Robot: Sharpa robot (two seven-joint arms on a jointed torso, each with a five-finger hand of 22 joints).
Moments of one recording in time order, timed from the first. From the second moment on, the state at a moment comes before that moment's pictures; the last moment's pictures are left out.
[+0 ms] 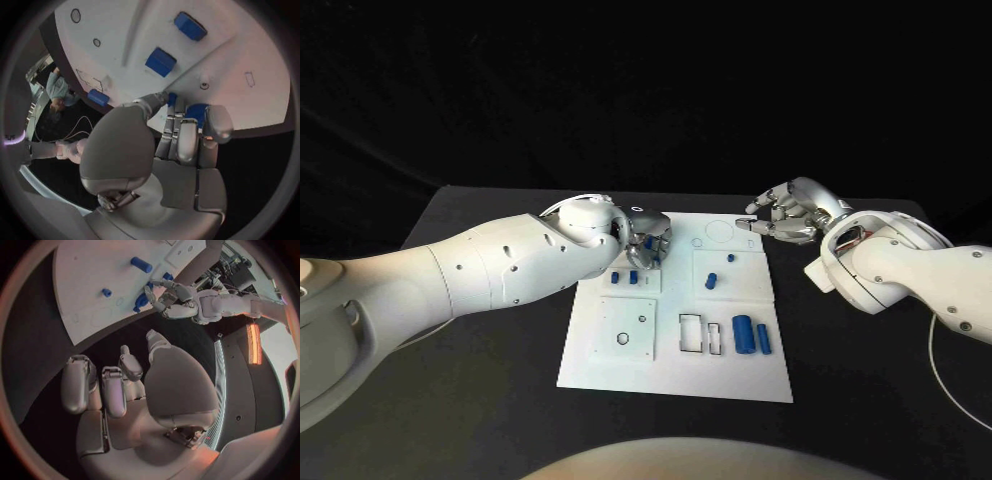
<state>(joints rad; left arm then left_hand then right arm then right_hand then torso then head) 1.21 -0.47 -0.07 1.18 -1.65 0.03 -0.05 1.37 -0.22 0.56 0.06 0.21 0.92 0.13 0.39 0.37 1.06 0.06 0.45 0.22 1.45 -0.01 1.39 1.17 0.11 1.37 0.10 1.14 1.31 1.27 -0.93 -0.14 1.61 -1.02 -0.54 -0.20 1.28 -0.15 0.08 0.29 0.28 0.89 0.13 0.22 0.40 1.28 0.05 1.21 1.13 1.47 -0.02 1.51 1.31 0.06 1.43 0.09 1.31 1.31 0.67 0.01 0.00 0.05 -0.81</state>
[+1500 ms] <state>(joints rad) 1.21 -0.64 -0.02 1.35 -1.59 -0.05 -0.04 1.35 -0.19 0.65 -0.05 0.19 0.97 0.13 0.35 0.38 1.15 0.06 0.35 0.20 1.46 -0.01 1.40 1.17 0.09 1.39 0.09 1.17 1.31 1.27 -0.93 -0.14 1.61 -1.03 -0.54 -0.20 1.28 -0.15 0.08 0.29 0.28 0.89 0.13 0.22 0.41 1.28 0.05 1.21 1.13 1.47 -0.02 1.51 1.31 0.06 1.43 0.09 1.31 1.31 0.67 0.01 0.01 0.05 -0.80</state>
